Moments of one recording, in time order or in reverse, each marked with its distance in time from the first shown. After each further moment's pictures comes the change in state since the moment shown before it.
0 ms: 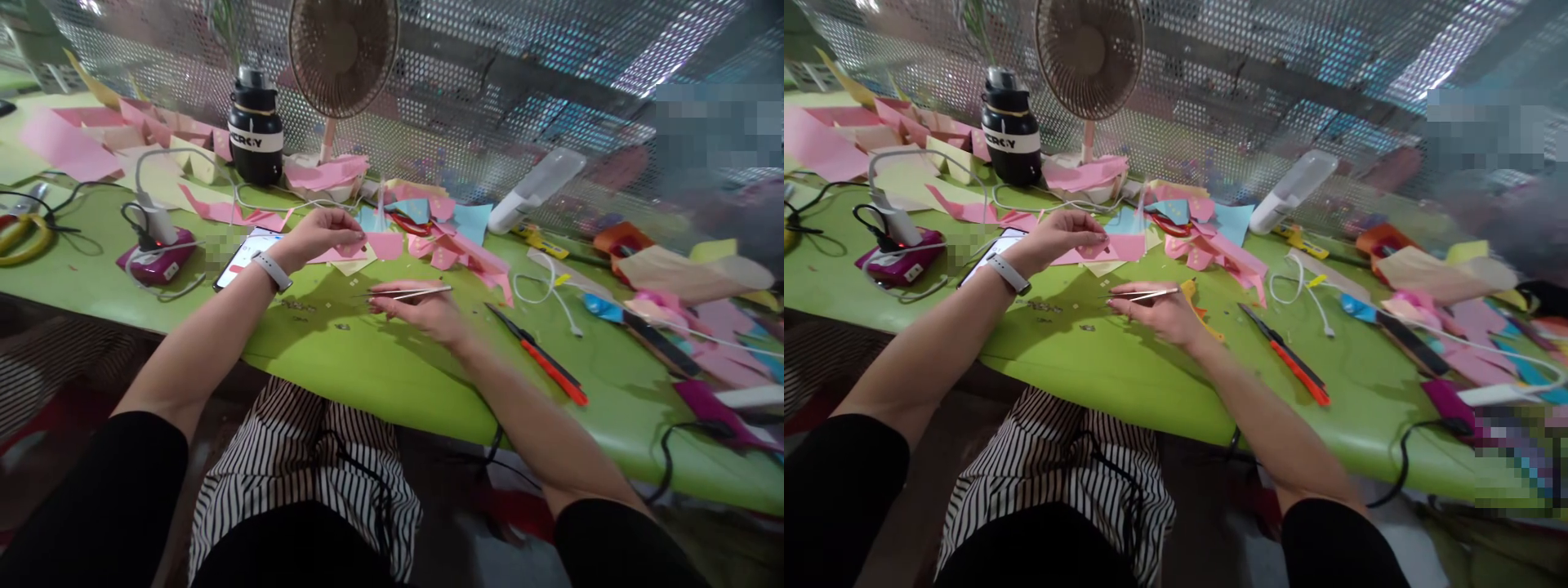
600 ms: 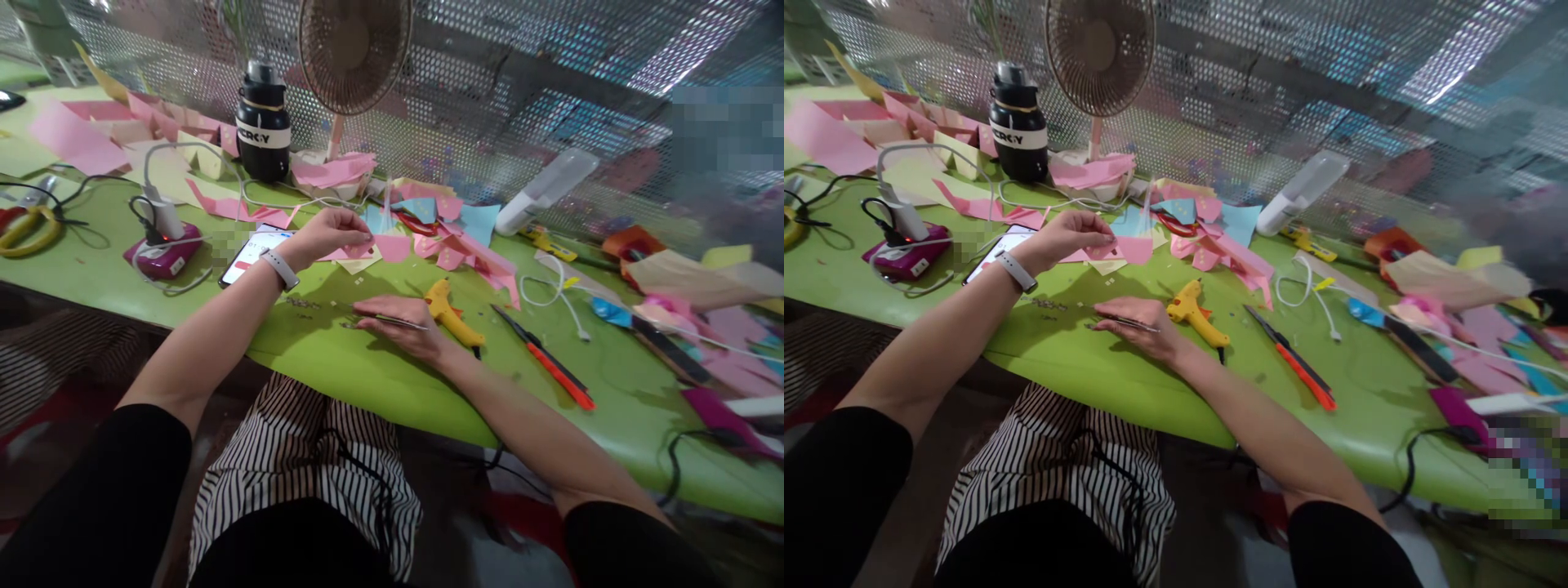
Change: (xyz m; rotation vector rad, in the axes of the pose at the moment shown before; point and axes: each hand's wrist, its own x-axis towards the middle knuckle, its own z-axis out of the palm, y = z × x) left_hand -0.004 0.002 0.003 0.039 -0.018 -0.028; right_hand 0.001 0.030 0.023 -0.208 -0.092 -0.592
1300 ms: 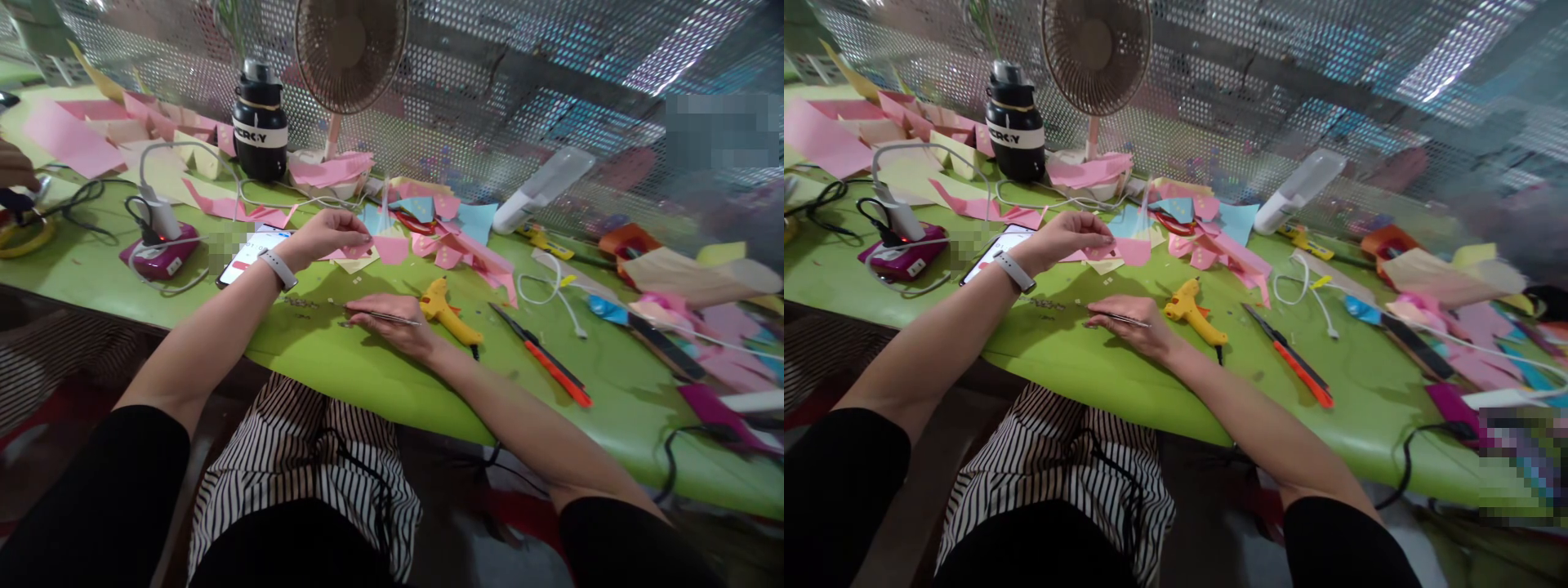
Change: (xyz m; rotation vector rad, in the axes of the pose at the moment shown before) left_hand 0.003 -0.003 0.001 -0.008 -0.011 0.003; right_hand 0.007 -0.002 0.007 0.073 0.026 0.140
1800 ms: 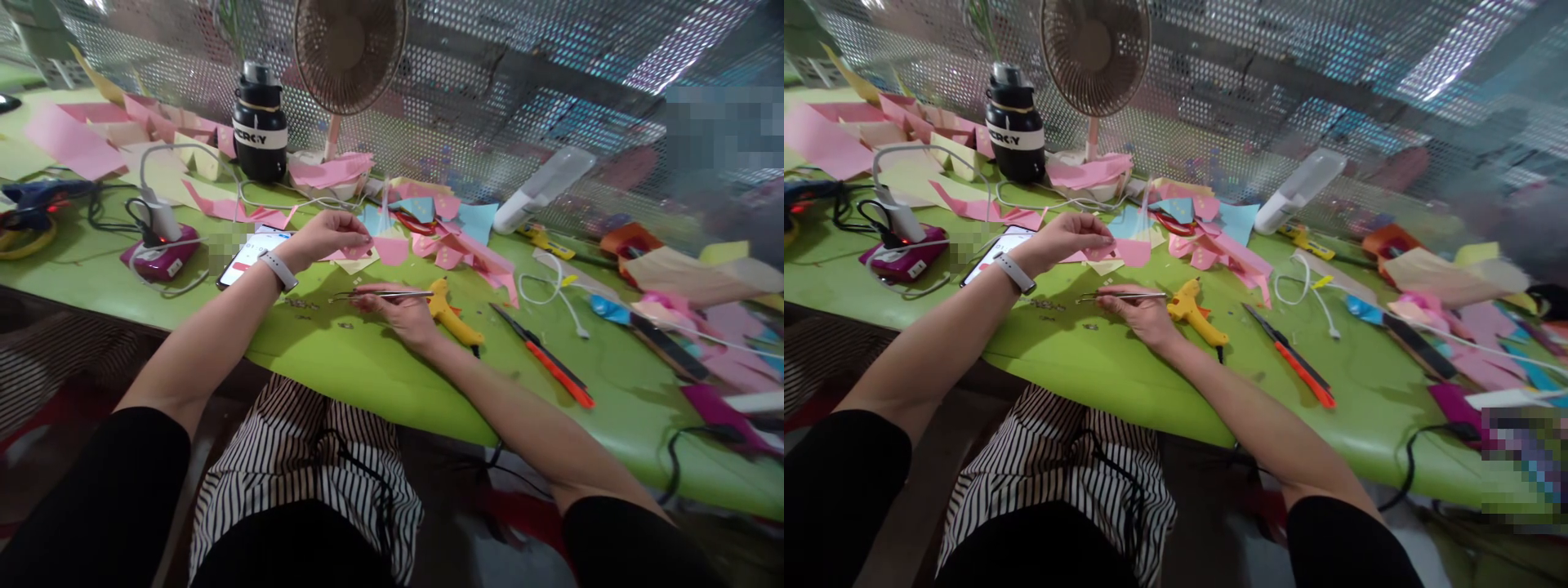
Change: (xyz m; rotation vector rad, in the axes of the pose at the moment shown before) left_hand -0.002 0.002 0.000 0.015 0.001 -0.017; right_hand 0.006 0.001 0.005 0.440 0.207 0.403
